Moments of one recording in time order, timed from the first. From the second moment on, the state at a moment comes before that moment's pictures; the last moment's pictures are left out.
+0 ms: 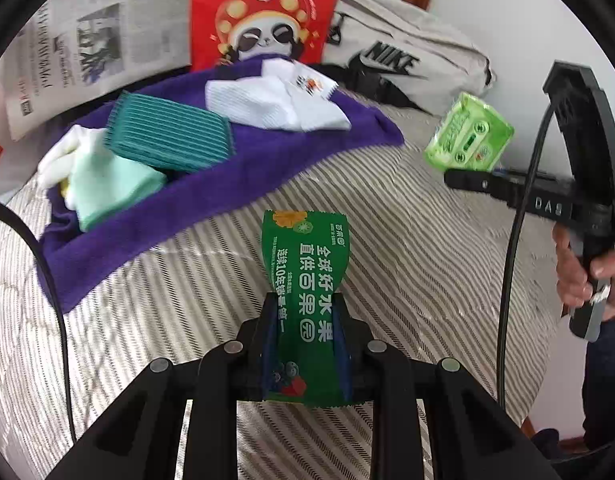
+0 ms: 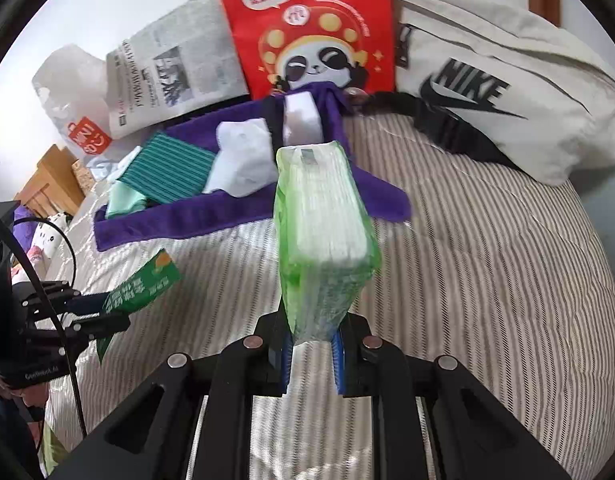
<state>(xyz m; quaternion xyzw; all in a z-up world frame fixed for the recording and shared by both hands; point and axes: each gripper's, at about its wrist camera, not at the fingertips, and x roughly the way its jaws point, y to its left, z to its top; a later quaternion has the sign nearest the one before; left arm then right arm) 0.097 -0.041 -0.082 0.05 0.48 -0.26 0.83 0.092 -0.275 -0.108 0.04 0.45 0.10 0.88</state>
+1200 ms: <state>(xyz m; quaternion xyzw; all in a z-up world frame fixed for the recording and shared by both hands) 0.196 0.014 -0.033 -0.02 0.45 -0.20 0.87 0.202 -0.196 -0.080 0.00 0.46 0.18 0.87</state>
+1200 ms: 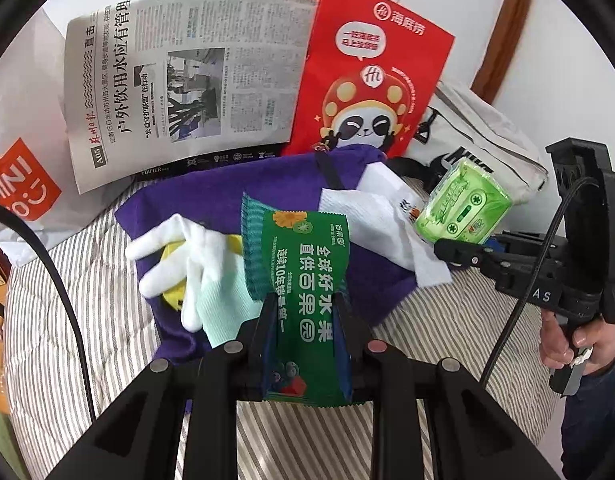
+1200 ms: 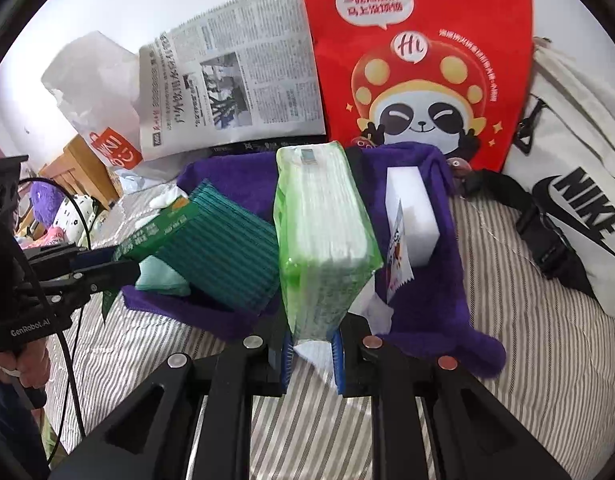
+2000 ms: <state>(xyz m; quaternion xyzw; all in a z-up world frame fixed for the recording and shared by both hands) 0.248 0.009 -0.045 -0.02 0.46 -0.20 0.86 0.257 -0.160 -0.147 -0.05 0.53 0.21 0.82</state>
